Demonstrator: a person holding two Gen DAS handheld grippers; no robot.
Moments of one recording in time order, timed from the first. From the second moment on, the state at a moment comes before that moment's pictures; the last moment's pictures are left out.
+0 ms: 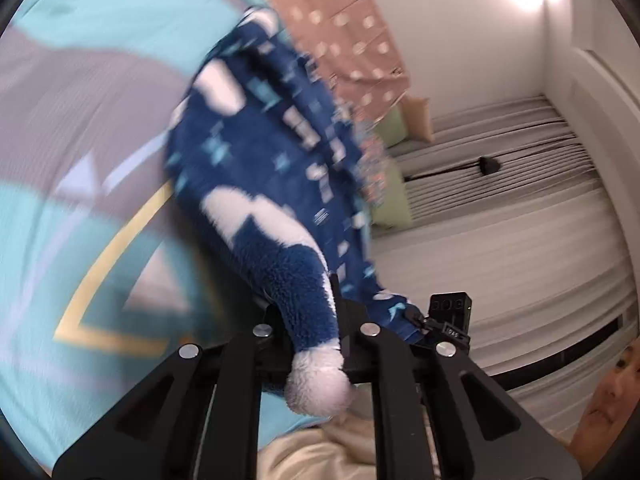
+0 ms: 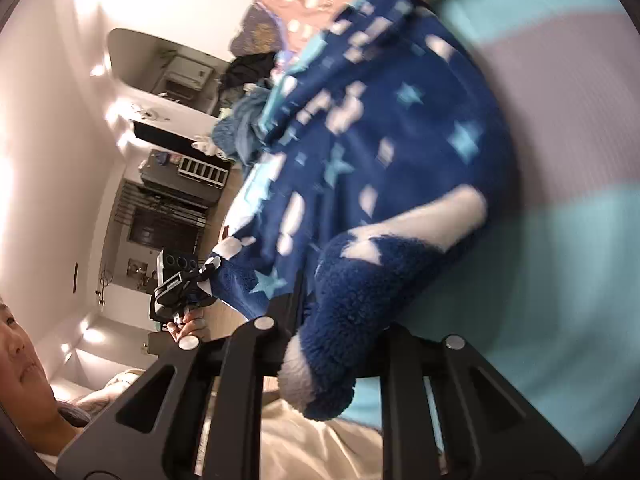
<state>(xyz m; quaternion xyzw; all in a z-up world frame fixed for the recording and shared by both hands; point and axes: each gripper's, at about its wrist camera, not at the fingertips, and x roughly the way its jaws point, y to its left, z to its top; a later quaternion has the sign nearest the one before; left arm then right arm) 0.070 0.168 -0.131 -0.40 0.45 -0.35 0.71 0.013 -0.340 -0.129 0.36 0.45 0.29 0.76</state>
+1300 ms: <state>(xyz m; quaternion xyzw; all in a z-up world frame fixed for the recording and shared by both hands) 0.518 0.161 -0.121 -0.51 0.46 -0.27 0.68 0.407 -0.439 -0.049 0.40 0.31 0.23 0.83</state>
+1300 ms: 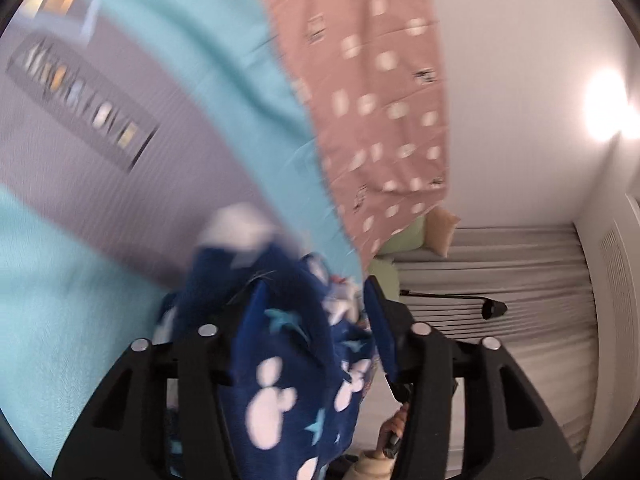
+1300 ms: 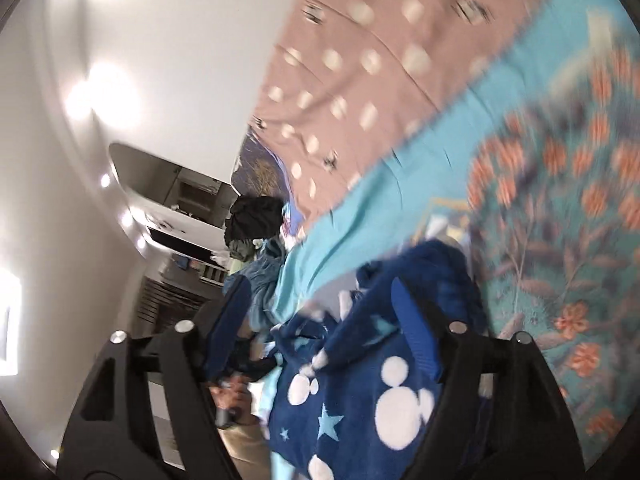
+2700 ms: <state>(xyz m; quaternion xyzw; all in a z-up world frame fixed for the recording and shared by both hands) 0.340 0.203 -0.188 -0.46 0.52 -0.28 0.66 0.254 0.042 -0.186 -0.53 0.18 0.19 0.81</state>
